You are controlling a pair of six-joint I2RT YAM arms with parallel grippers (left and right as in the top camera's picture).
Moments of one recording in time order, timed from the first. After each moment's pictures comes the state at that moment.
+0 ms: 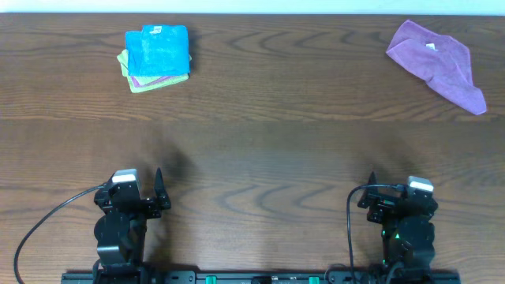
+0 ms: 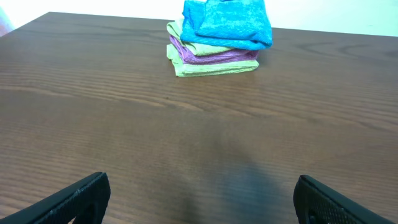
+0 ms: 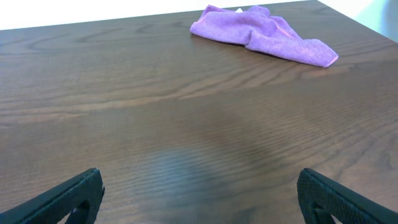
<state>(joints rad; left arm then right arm) 0.03 0.06 0.12 -0.39 -0.04 -0.04 0.08 0.01 0.15 -0.50 0.29 0.15</state>
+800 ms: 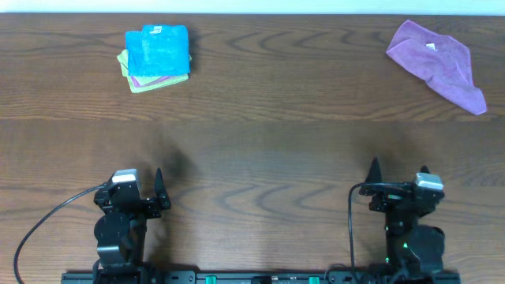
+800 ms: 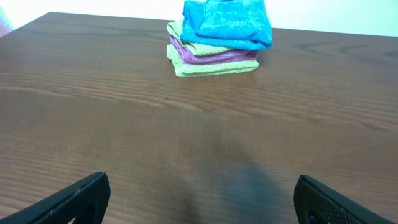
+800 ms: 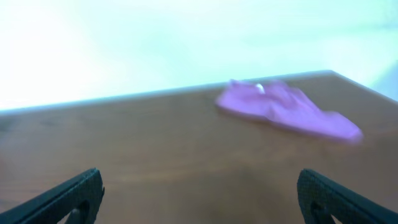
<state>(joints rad) 0.03 0.06 0.12 -0.39 -0.04 -0.04 0.08 0.02 0.14 -0.18 0.19 0.12</state>
